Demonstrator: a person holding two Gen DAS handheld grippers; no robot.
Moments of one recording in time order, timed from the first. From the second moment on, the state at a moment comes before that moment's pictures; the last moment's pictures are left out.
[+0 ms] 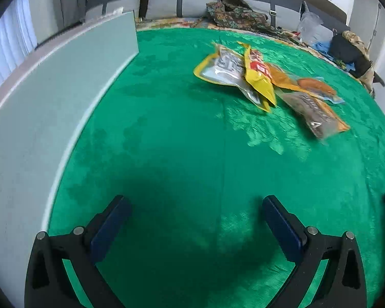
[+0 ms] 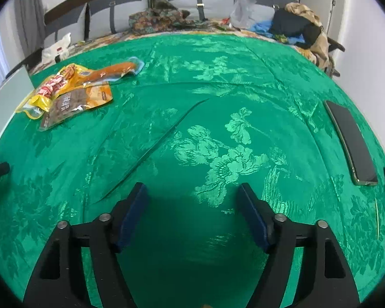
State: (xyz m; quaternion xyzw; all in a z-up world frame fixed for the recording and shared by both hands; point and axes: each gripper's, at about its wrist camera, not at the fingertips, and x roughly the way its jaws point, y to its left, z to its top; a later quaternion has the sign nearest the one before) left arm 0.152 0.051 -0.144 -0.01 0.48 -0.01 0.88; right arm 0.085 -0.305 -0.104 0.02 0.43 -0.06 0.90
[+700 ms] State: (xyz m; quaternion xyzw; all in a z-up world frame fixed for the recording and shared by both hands) left arm 0.154 0.051 -0.146 0.00 0.46 -0.01 0.89; right arm 0.087 -0.305 -0.104 0.02 0.43 -0.05 0.90
